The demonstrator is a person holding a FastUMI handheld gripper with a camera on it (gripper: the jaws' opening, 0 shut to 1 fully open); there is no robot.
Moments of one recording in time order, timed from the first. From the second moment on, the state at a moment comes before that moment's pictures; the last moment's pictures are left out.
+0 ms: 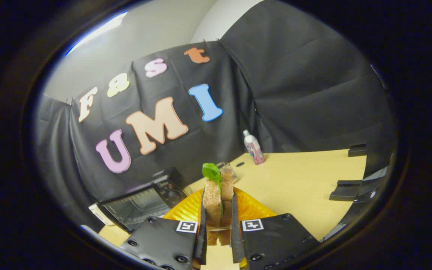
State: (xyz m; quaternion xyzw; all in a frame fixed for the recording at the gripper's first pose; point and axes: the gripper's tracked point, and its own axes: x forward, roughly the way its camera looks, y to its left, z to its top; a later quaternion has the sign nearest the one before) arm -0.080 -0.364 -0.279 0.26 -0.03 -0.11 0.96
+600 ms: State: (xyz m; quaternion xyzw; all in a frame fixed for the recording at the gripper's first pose) arm -0.035 -0.172 -0.329 0.48 0.05 -0.04 0.88
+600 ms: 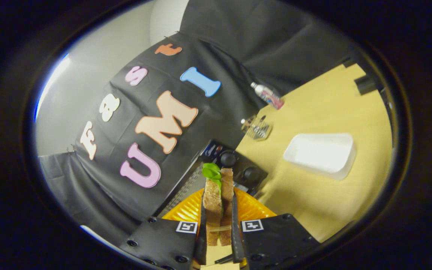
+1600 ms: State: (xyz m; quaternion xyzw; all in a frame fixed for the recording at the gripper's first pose) arm 0.099 -0.068 -0.346 0.47 0.09 0.03 0.88
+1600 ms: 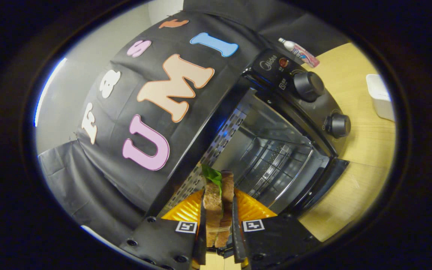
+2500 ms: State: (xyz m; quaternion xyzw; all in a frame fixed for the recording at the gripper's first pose) arm 0.088 -0.143 -0.355 0.29 0.10 -0.08 0.95
